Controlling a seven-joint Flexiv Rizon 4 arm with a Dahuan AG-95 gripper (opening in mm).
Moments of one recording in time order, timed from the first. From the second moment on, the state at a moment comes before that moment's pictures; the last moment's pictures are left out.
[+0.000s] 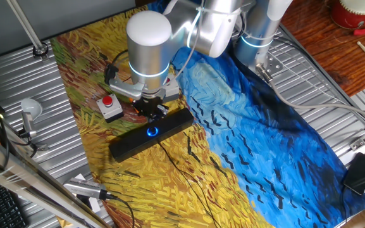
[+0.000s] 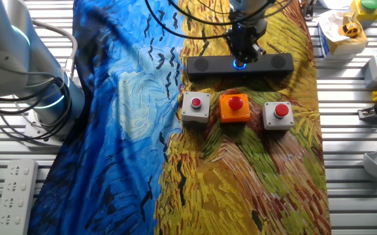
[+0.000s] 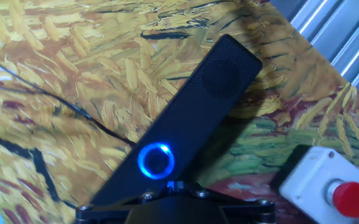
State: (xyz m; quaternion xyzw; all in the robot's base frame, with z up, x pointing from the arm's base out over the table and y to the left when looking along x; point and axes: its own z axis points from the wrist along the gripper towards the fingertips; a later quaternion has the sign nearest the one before) arm 0.502 0.082 0.102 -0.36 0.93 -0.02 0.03
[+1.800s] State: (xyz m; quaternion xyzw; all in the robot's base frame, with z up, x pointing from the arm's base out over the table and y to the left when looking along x) arm 0.477 -0.069 0.113 -0.37 0.93 -0.03 0.02
